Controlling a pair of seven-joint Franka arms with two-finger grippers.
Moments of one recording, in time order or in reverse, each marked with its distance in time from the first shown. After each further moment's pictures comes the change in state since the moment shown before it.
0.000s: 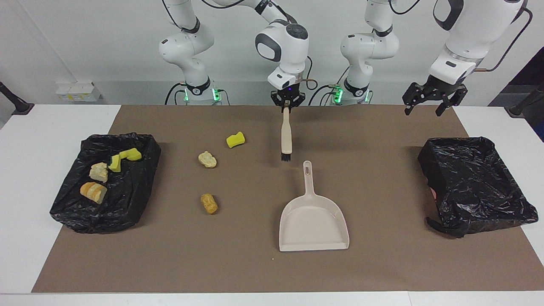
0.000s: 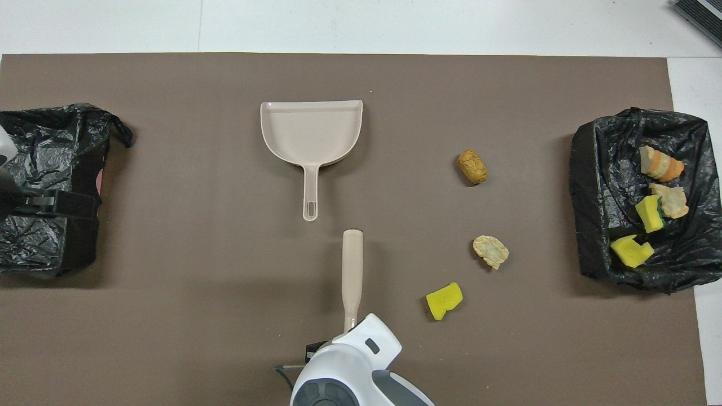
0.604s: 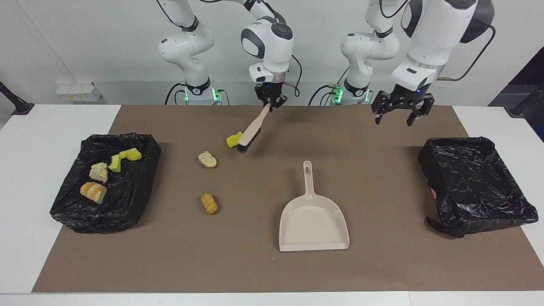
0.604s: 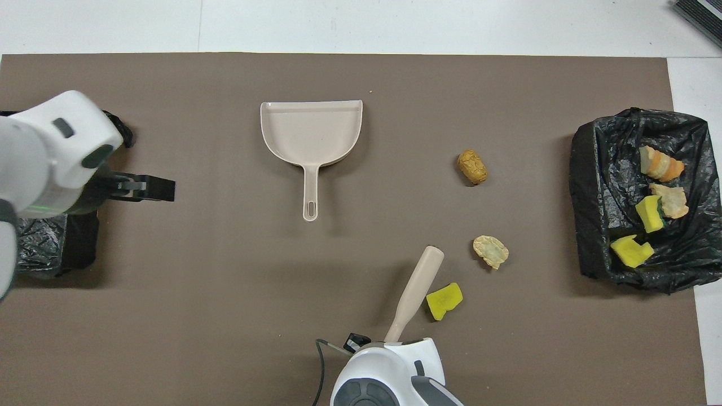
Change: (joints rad) left arm -0.160 0.090 -0.056 0.000 -0.003 0.169 -0.200; right arm -0.038 -0.091 0.000 -0.106 0.014 -0.057 0.461
